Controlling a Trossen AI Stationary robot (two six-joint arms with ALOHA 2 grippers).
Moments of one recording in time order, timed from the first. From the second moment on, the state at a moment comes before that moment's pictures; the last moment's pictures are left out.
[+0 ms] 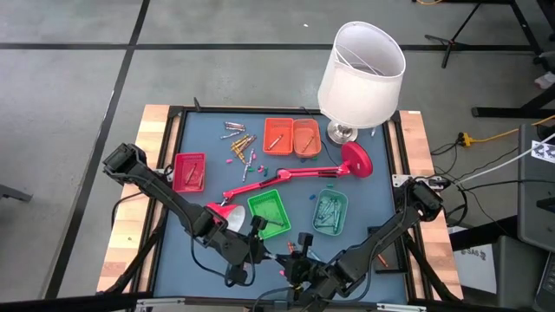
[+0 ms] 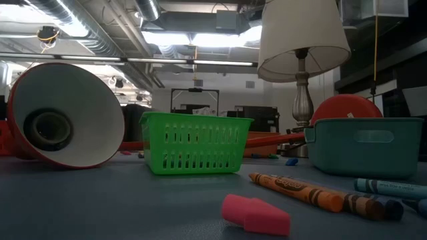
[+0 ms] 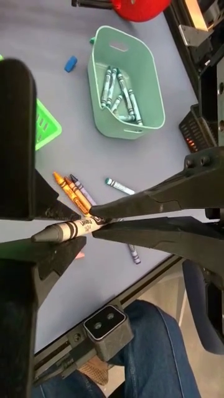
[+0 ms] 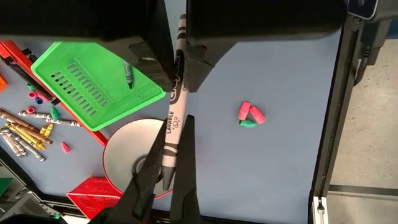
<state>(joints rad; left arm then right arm) -0.58 1.69 1.24 -0.23 -0.30 -0.05 0.72 2.06 1.67 -0.50 0.79 0.49</state>
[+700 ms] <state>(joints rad) -0.58 1.69 1.24 -0.23 -0.29 -0.05 0.72 2.06 1.67 -0.49 0.79 0.49</state>
